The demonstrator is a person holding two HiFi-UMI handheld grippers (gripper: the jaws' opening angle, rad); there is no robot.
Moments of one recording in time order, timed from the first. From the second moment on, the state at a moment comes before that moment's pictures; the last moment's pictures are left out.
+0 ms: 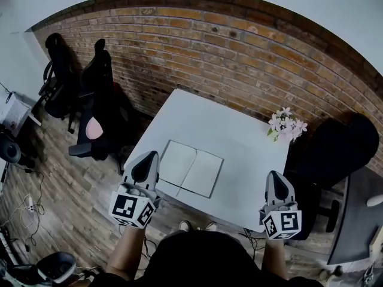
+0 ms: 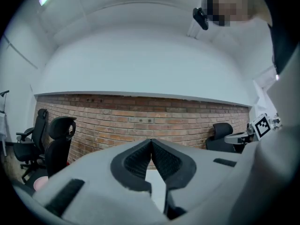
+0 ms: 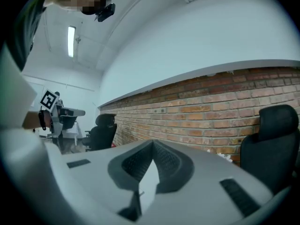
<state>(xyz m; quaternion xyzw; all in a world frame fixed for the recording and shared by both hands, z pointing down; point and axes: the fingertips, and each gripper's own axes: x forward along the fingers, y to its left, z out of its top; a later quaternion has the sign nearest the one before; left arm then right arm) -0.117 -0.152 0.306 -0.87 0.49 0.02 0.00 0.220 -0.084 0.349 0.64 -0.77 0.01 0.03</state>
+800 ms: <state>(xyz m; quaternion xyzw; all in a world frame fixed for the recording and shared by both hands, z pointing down) -0.119 -0.117 0.287 -0.85 0.51 0.05 0.07 0.263 -0.076 0.319 0.67 -0.74 -0.01 0.01</state>
